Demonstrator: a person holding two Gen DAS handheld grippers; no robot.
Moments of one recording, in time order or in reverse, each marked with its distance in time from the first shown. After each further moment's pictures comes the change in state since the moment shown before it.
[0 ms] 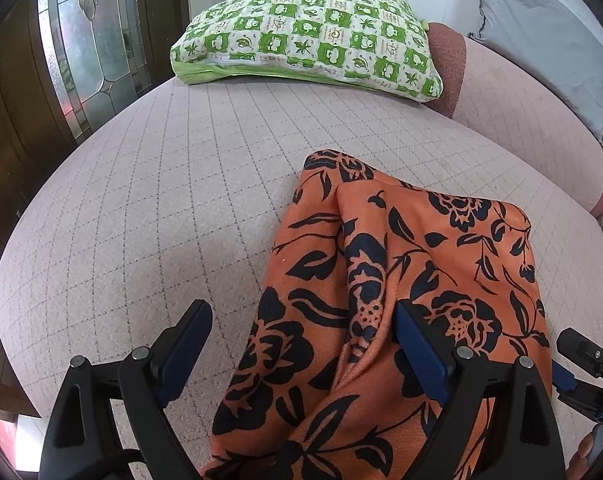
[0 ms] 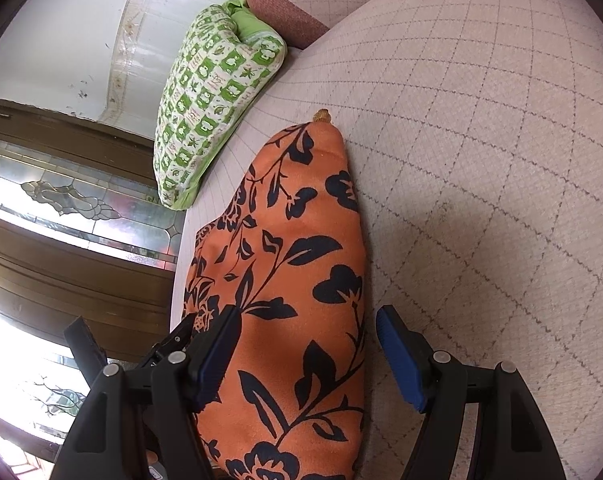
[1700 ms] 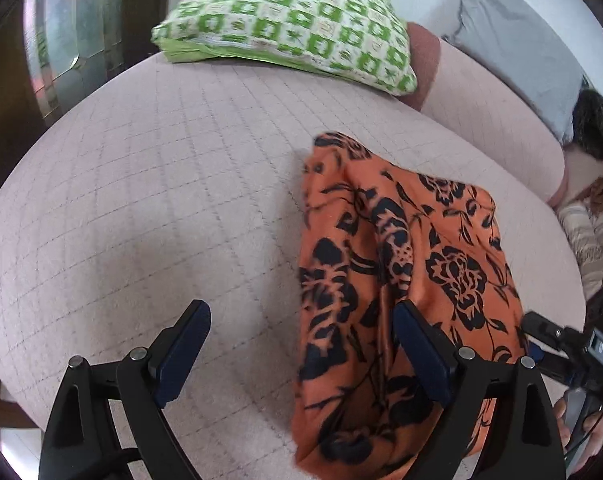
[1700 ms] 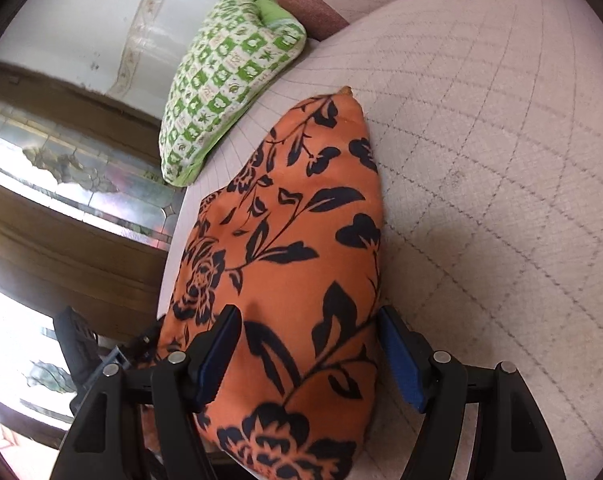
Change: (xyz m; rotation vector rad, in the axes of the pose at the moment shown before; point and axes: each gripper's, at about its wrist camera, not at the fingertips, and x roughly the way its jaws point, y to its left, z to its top) left arm -0.007 0.044 -0.015 0.033 0.065 -0.206; right arm 0.000 0.016 -0.029 -0.076 0.002 -0.039
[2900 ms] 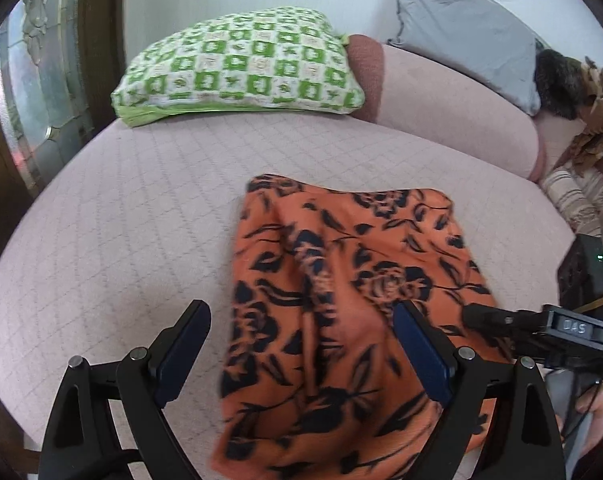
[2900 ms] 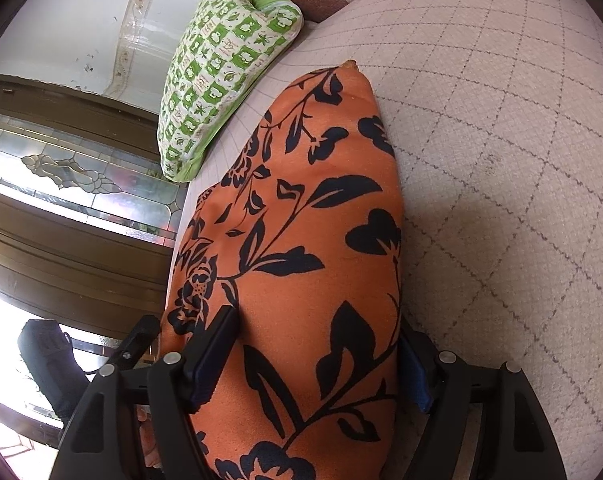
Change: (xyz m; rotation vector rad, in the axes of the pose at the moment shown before) left arm -0.023 -0.050 -0.001 0.169 -0.125 -0.002; right arm 0.024 -0.002 0.006 0.021 0.036 0.041
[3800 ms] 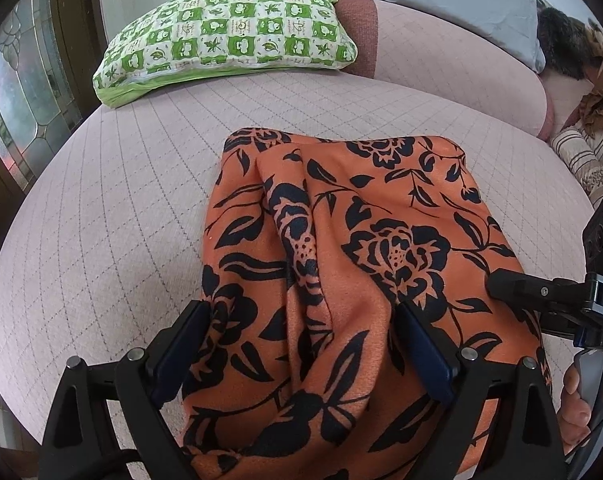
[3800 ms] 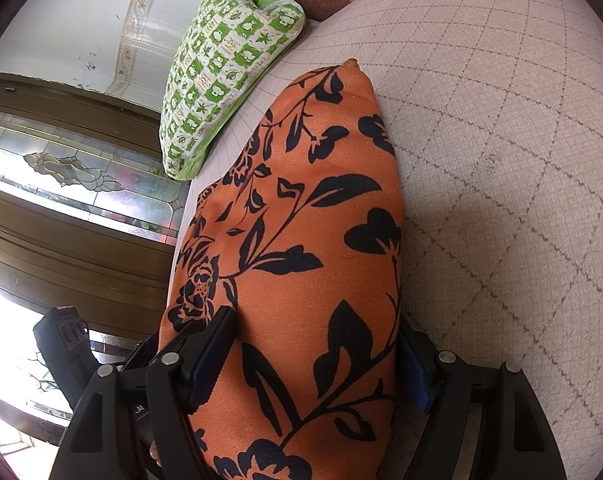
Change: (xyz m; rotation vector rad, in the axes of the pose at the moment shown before) left arm 0.034 -0.014 -0.007 0.064 0.130 0.052; right arm 0.000 0.000 -0.002 -0.001 0.000 0.009
